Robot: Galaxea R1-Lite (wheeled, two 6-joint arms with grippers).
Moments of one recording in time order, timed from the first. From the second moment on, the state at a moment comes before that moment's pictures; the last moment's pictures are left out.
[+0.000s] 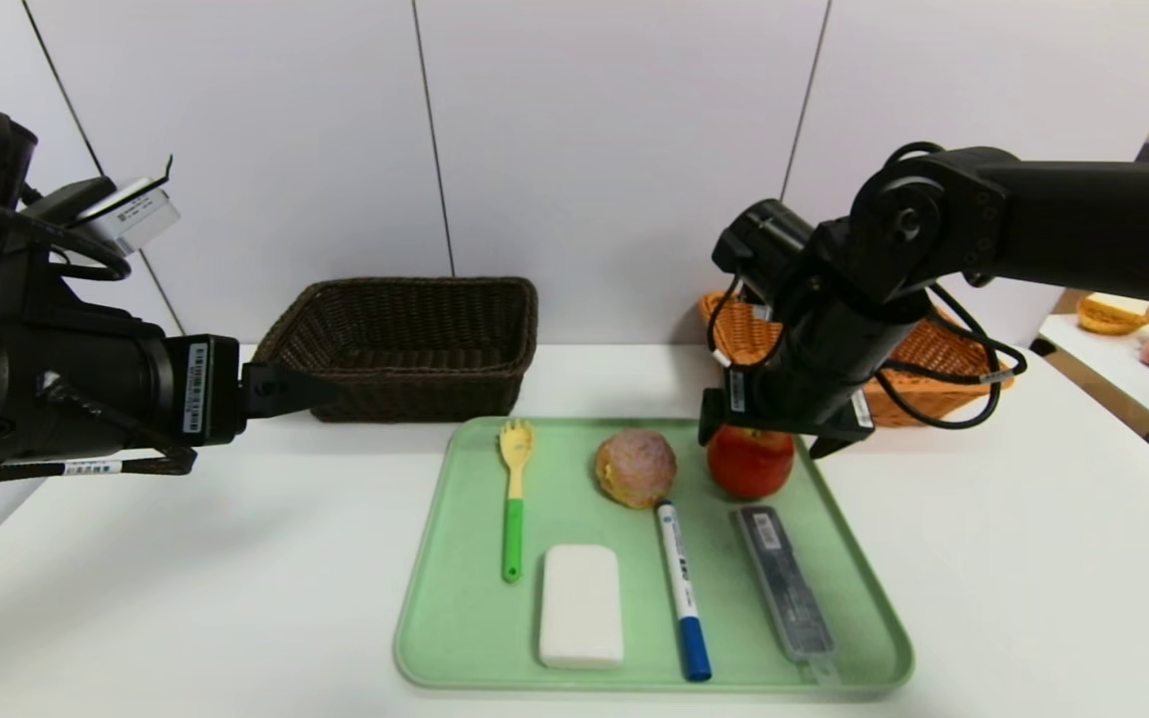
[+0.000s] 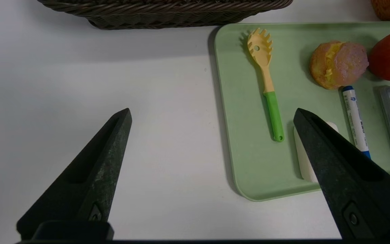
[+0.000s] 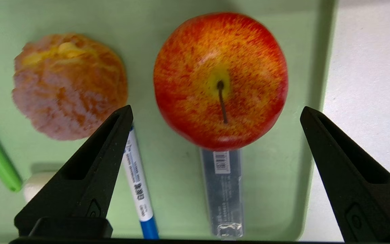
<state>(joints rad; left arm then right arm) -0.39 1.32 -1.15 0.42 0.09 -0.29 0.51 2.11 -1.95 1.03 -0.14 0.56</state>
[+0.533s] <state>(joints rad) -0.40 1.32 -1.15 0.42 0.08 -0.30 0.50 2.16 -1.95 0.97 -0.16 0.56</state>
